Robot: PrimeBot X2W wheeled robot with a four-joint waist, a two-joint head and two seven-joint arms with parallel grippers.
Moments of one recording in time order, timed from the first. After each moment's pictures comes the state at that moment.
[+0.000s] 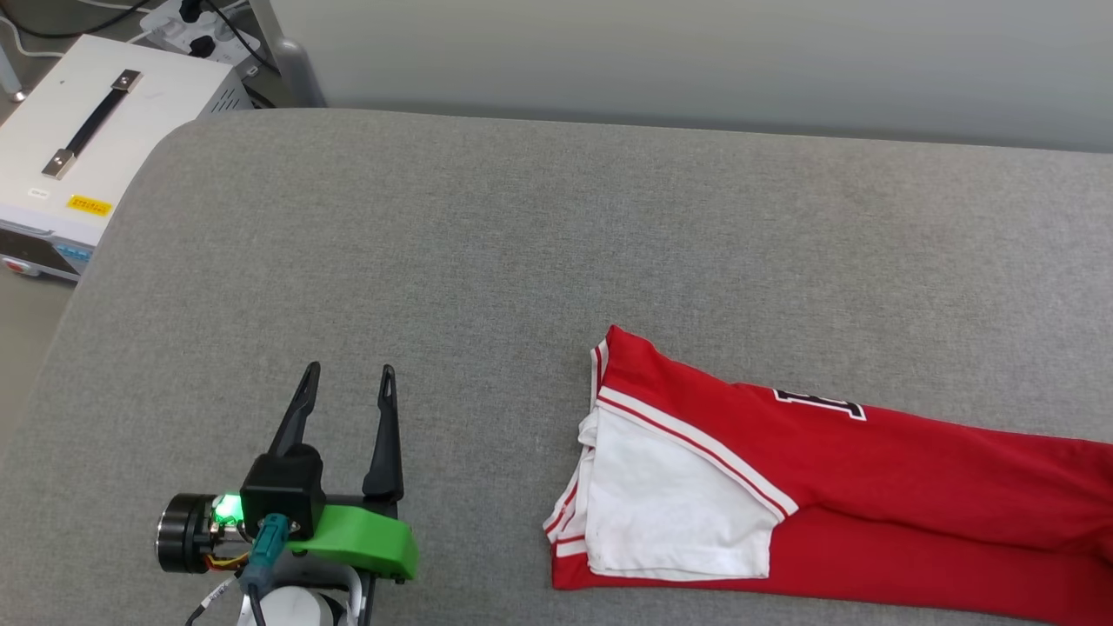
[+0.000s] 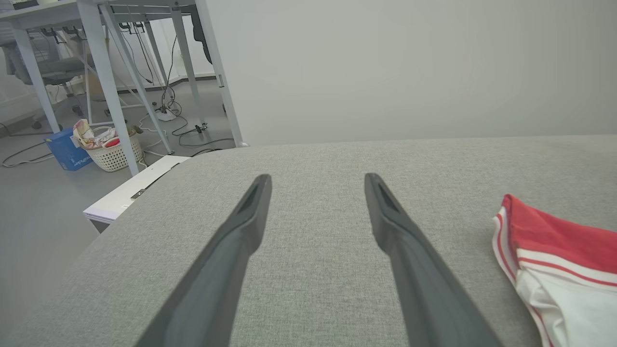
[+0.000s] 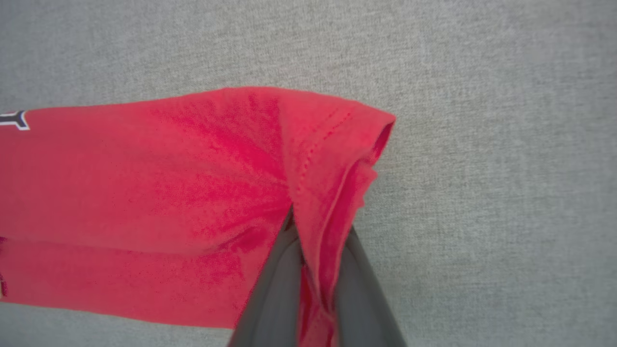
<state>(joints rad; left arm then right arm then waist) -0.06 0.16 -0.18 0.08 -0.14 0.08 -0.26 -0.13 -0.77 0.15 0.48 1.03 0.13 0.52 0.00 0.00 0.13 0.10</state>
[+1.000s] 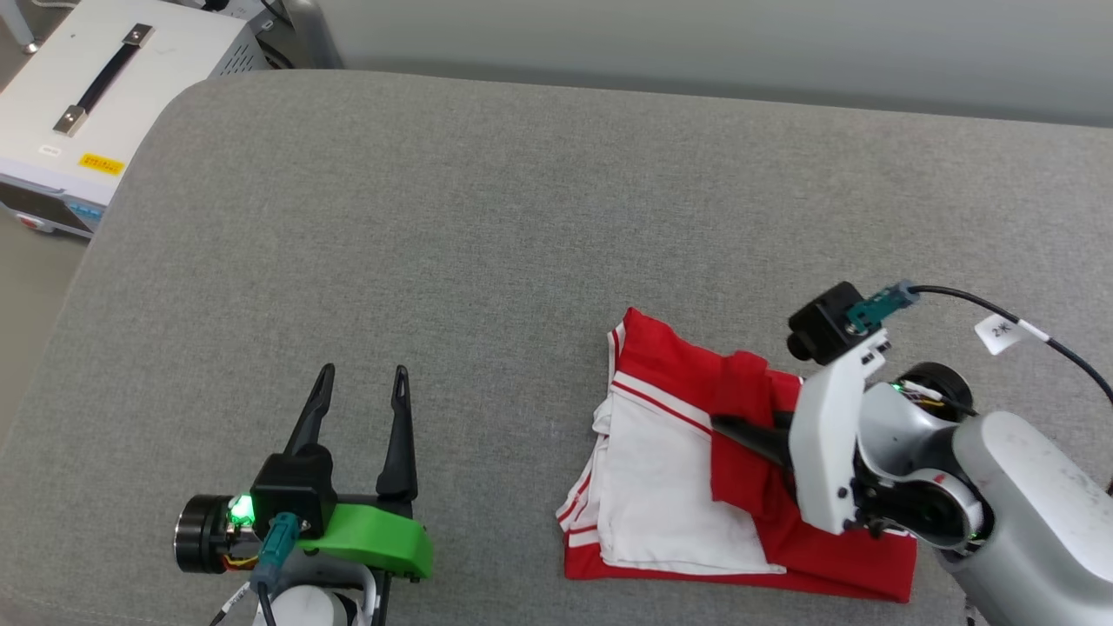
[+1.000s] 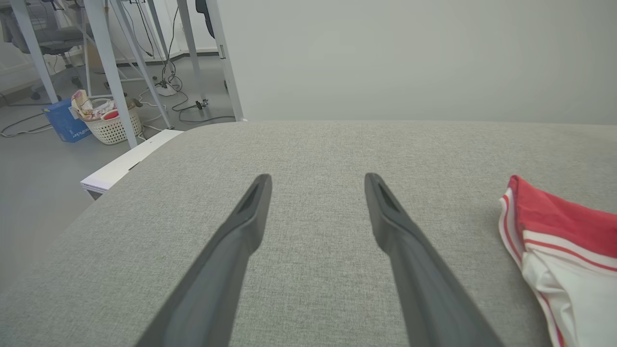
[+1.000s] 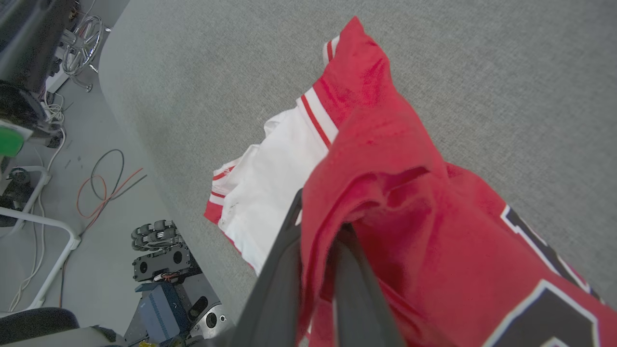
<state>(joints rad) -0.05 0.08 -0.12 0.09 -0.09 0.02 -0.26 -0.42 -0.45 0.58 0.01 0.87 0.13 0.73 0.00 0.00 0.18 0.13</state>
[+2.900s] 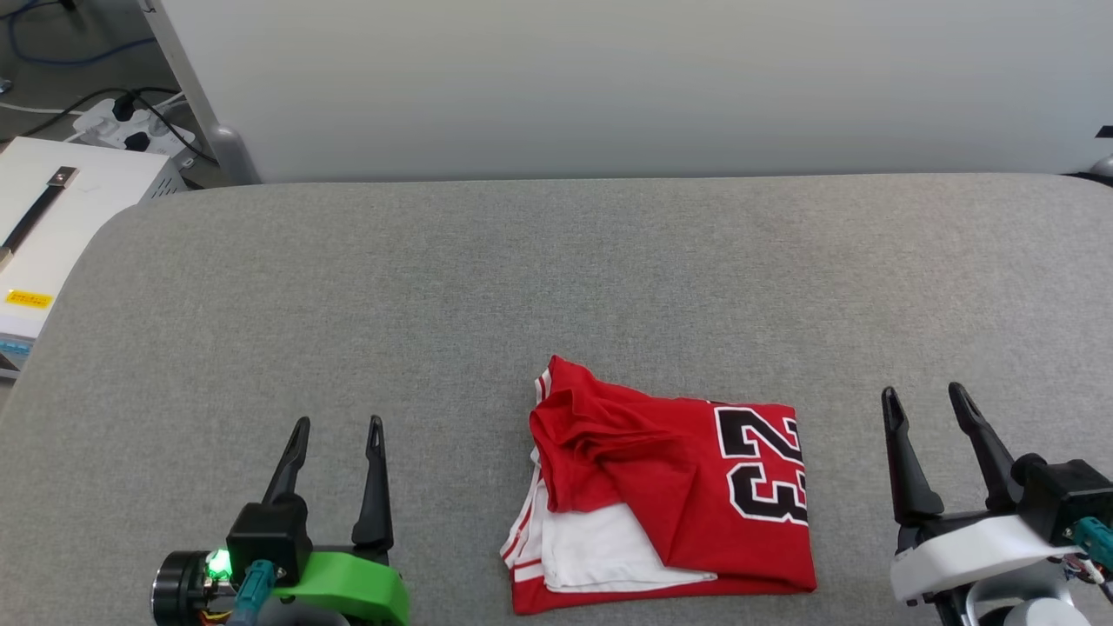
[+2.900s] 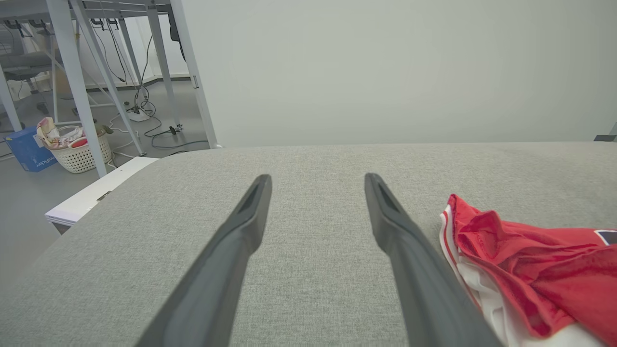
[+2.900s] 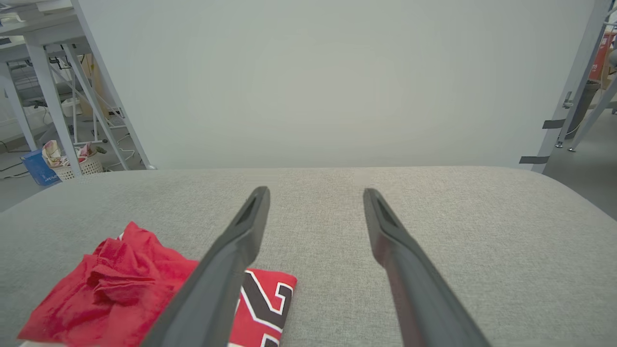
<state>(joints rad) 0.04 0.06 -0.04 0.08 -0.06 -0.02 -0.26 0.01 -0.12 0.00 0.06 0.22 0.13 -0.23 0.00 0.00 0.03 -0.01</state>
